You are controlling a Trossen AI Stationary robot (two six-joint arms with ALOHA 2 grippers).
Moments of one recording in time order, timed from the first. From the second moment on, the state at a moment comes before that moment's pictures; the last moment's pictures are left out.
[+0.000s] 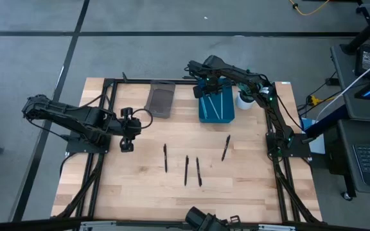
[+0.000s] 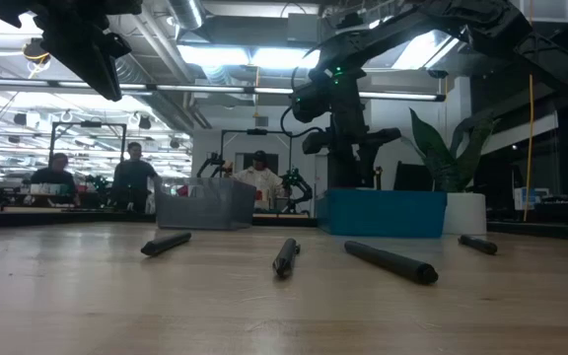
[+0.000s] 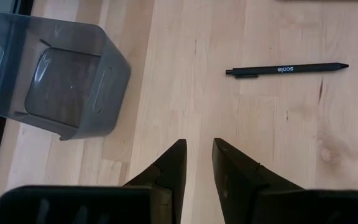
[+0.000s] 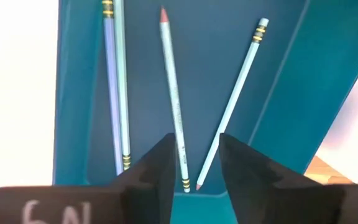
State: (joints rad) left arm -0.19 0.98 0.89 -1.00 -0.33 -0.20; right arm -0.57 2.27 2.09 -1.50 0.09 0.76
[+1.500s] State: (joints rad) left arm -0.27 0.97 0.89 -1.00 -0.32 -0.34; right arm 0.34 2.24 2.33 -1.57 0.30 1.59
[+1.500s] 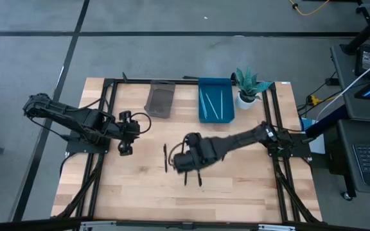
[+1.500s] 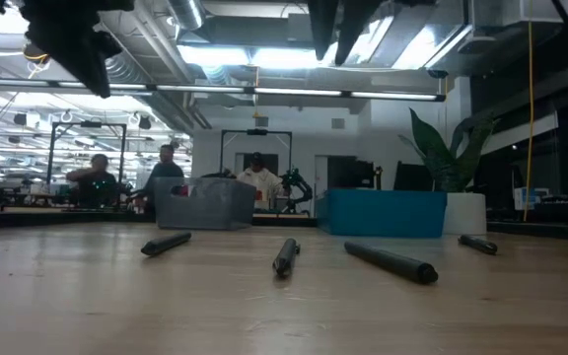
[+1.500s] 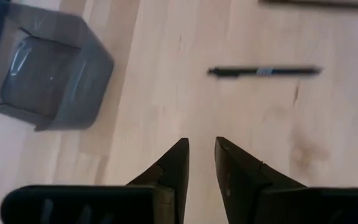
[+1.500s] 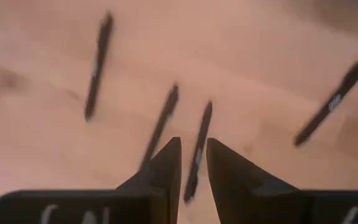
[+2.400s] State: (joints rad) left arm -0.40 1.44 0.89 -0.63 -0.22 -0.85; right arm 0.06 1.94 2.33 -1.57 0.83 0.98
